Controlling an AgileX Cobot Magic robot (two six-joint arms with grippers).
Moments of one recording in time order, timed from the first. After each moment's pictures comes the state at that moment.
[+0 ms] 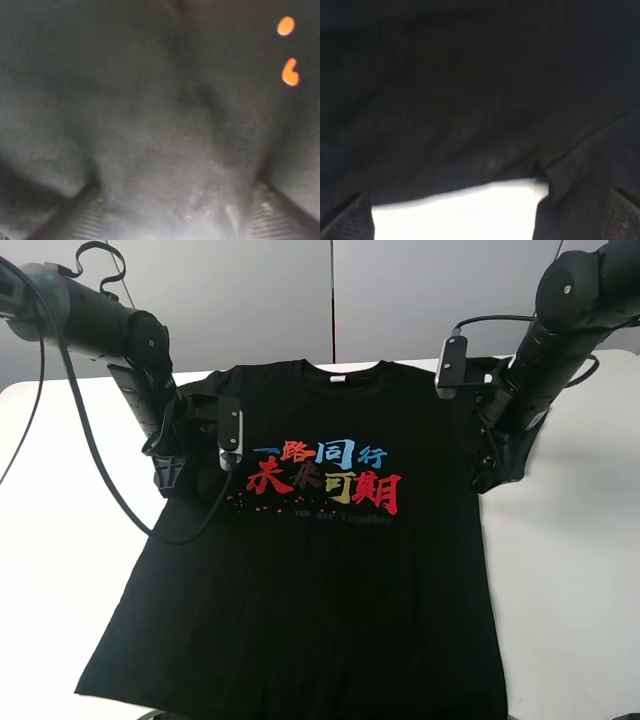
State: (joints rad) left arm -0.51 2.13 -1.30 0.04 0.73 1.06; right arm 0.23 1.90 -1.06 0.08 0.69 -1.07
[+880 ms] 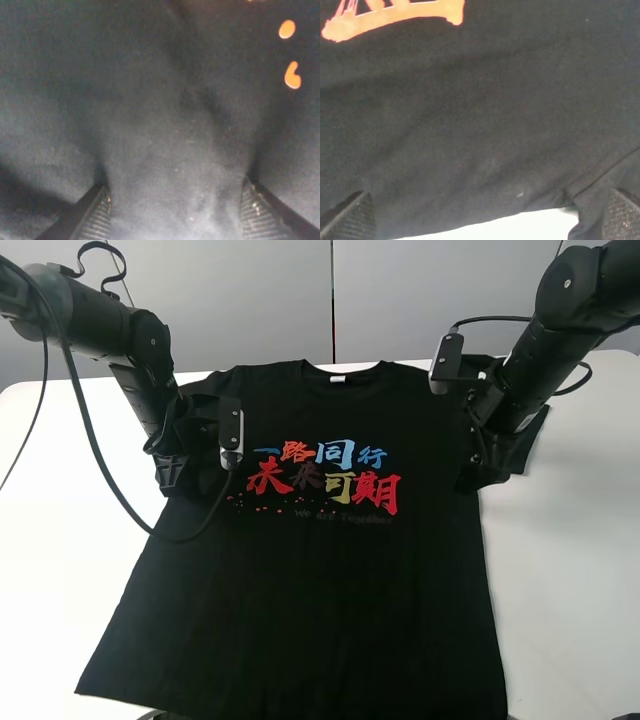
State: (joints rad) left arm -0.51 2.15 -1.31 0.02 0.75 1.08; right arm 0.23 1.90 -1.06 0.21 0.71 -1.11
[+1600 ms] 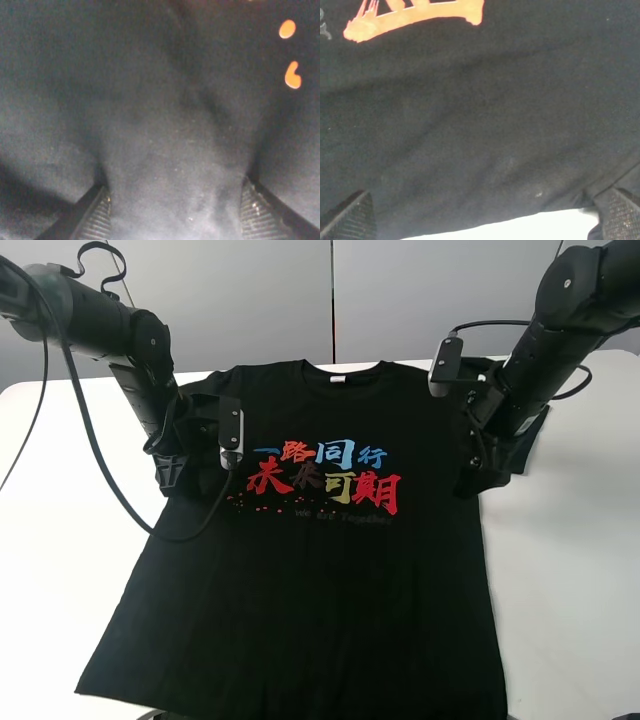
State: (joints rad) left arm -0.51 2.15 -1.31 0.02 0.75 1.08; right arm 0.23 1.90 -1.05 0.23 0.73 -1.12
